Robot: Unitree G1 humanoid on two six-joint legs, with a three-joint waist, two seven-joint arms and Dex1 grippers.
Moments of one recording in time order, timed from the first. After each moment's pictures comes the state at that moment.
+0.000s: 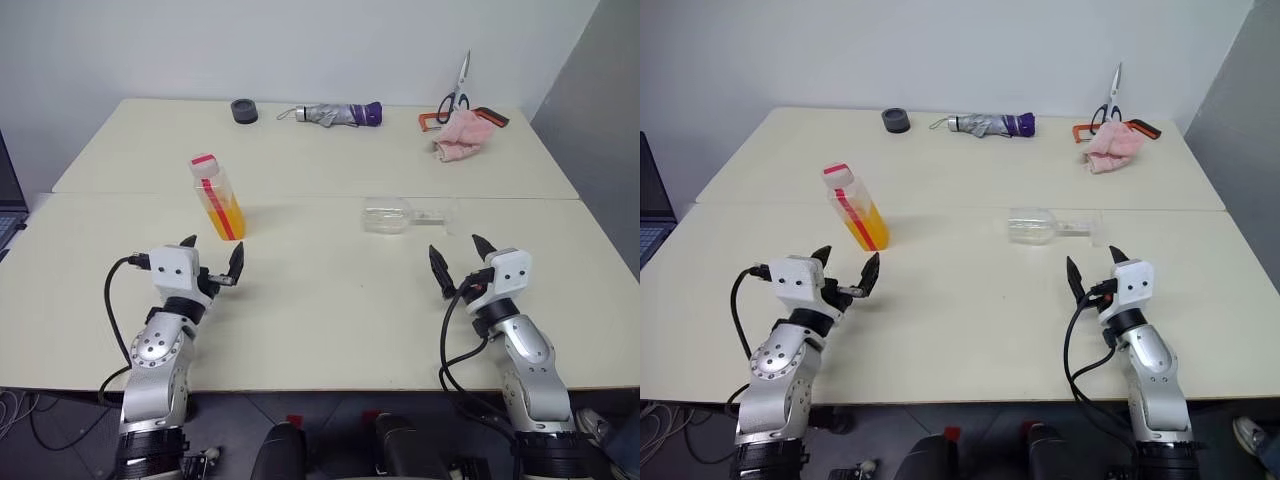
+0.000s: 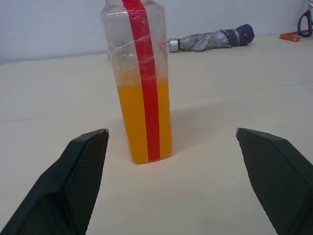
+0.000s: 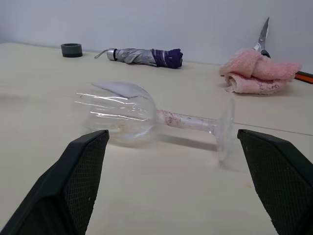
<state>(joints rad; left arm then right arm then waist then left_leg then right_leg) -0.09 0.32 0.23 -0.07 -0.22 0.05 -0.30 -0.07 -0.21 -0.09 -0.15 0.18 0.01 0.31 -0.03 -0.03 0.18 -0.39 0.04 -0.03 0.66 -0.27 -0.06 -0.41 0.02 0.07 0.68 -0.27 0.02</state>
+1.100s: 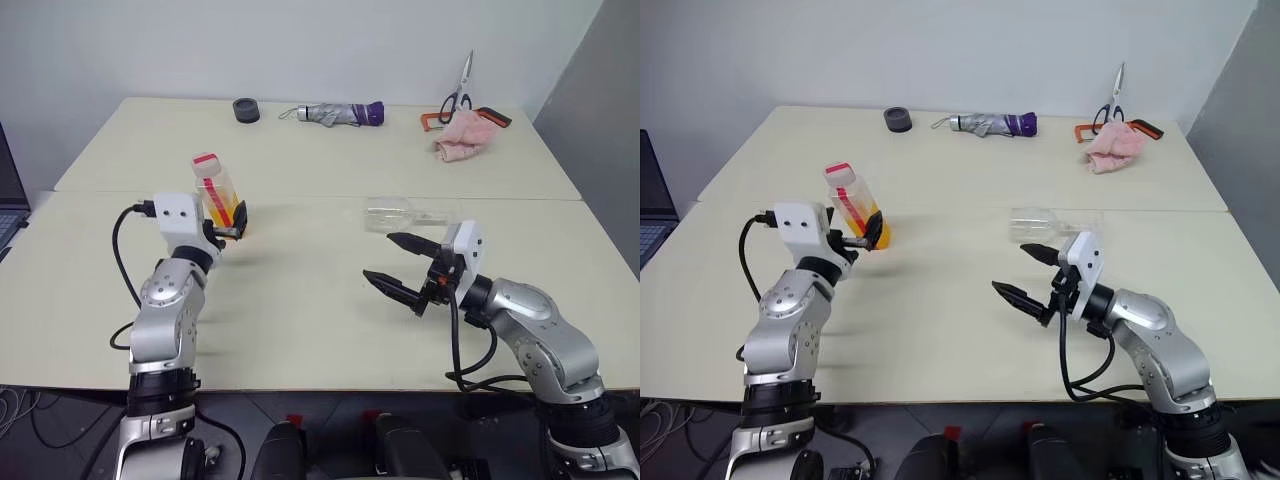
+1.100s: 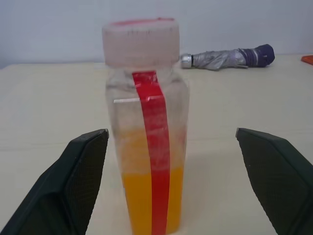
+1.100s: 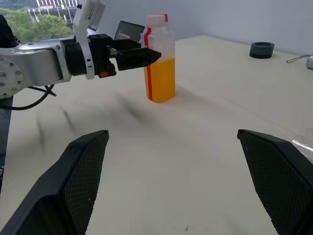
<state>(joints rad) -0.42 0.34 0.23 -0.02 -0.21 0.35 -0.17 -0.27 -0.45 0.06 -0.39 0.49 0.46 0.72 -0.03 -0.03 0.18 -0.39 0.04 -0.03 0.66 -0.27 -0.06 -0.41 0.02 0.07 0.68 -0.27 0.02</state>
